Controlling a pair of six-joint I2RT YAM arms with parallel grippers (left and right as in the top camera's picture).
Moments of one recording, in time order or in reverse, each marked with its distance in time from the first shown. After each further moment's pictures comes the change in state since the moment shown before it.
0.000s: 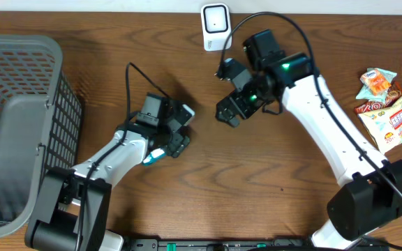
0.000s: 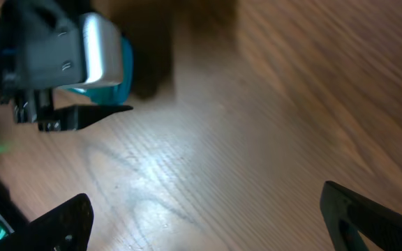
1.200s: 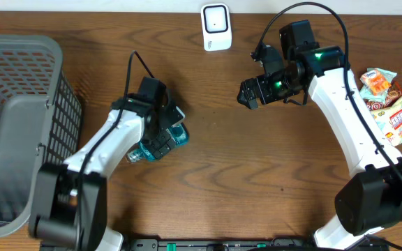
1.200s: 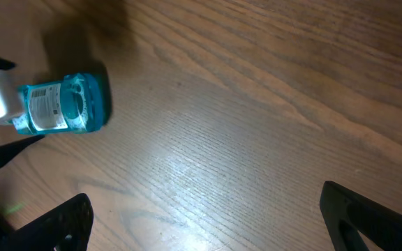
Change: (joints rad) left arm 0.056 0.056 0.238 -0.499 -0.206 0.230; right arm -0.163 0.000 -0.007 0.017 -0.011 0.176
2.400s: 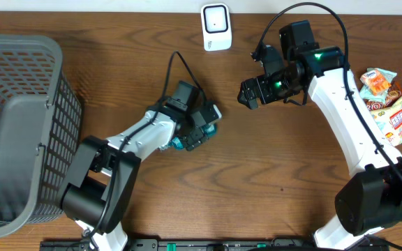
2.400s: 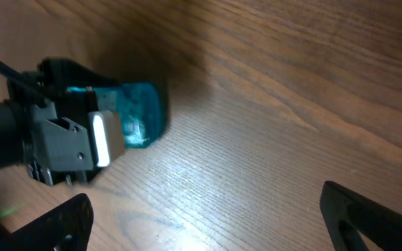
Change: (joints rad) left arm -0.190 0.166 0.006 0.381 0.172 -0.013; right arm 0.000 0.000 -0.006 0.010 0.011 0.000
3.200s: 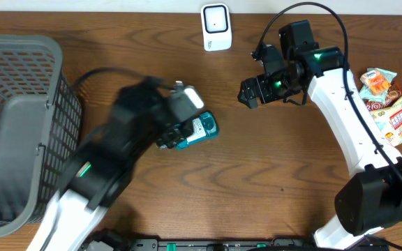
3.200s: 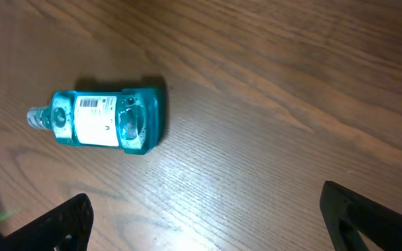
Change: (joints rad) left arm -0.022 -0.830 0.077 -0.178 -0.194 -0.014; right arm 0.008 0.000 -0.001 0.009 0.018 0.011
